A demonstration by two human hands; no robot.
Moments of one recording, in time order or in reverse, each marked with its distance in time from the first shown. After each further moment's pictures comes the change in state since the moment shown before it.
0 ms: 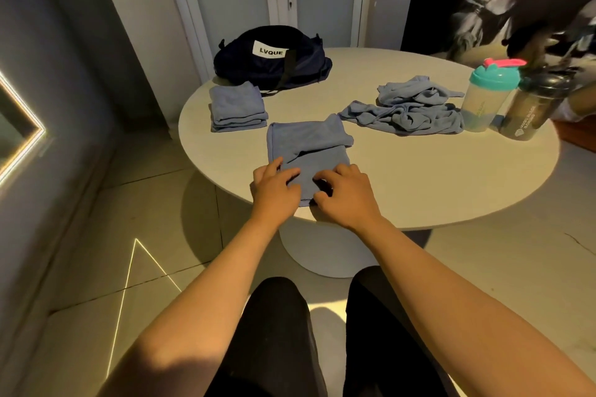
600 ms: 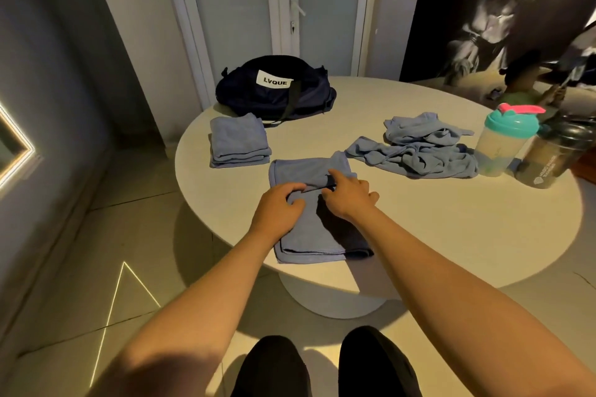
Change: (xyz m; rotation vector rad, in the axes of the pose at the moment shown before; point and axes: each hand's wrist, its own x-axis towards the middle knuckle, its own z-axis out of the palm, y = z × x) left_hand 0.089 -0.010 -0.006 -0.177 -0.127 0.020; right_hand 0.124 0.002 -0.007 -0.026 -0.292 0.394
